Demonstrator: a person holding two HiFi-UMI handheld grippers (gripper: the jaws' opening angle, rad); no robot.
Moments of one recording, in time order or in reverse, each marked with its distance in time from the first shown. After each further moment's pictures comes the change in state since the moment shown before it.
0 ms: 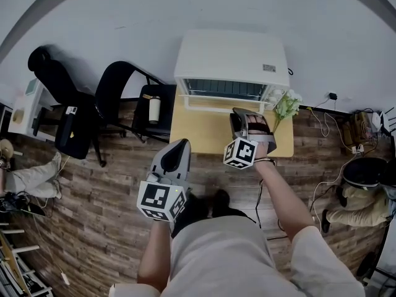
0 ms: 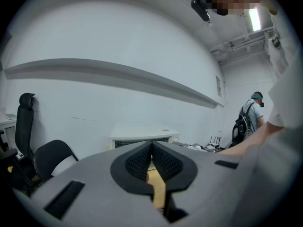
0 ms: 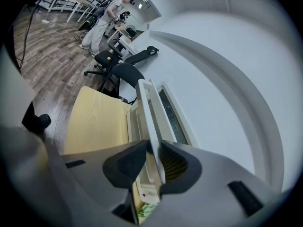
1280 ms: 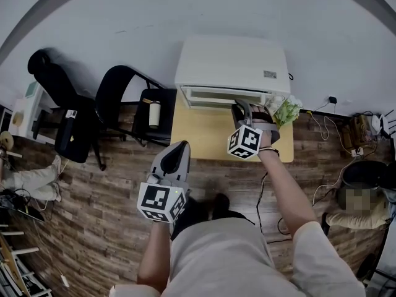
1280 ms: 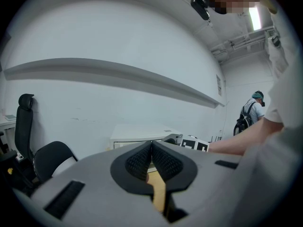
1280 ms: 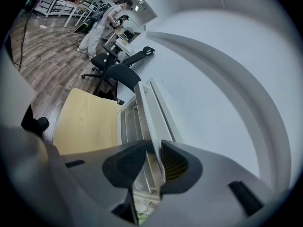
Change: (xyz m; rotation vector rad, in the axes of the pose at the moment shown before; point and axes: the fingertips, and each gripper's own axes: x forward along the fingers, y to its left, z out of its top) left arm 0.012 0.012 0.004 0.005 -0.001 0.001; right arm 0.031 -0.043 0.001 0.029 -0.018 0.022
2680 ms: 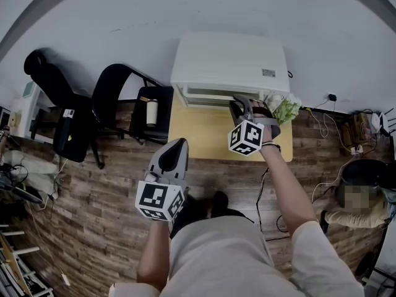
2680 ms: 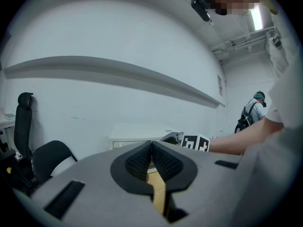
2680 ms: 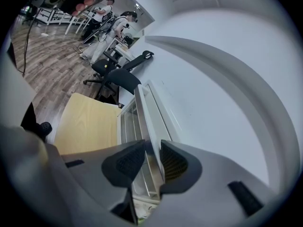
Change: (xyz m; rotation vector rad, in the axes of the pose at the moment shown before) left arm 0.017 0.003 -0.001 -0.008 0.005 0.004; right arm 0.009 -0.010 -0.001 0.030 -0.052 0.046
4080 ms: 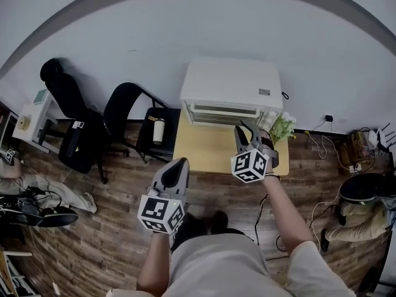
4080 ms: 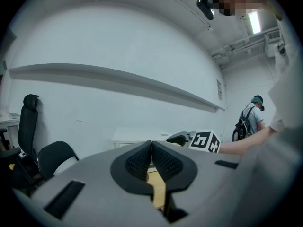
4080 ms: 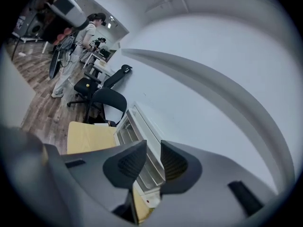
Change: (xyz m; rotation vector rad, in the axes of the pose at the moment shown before) left arm -0.064 -0.022 0.012 -0.014 -0.047 0.011; right arm -0.097 -0.009 0.023 0.254 -0.089 -0.140
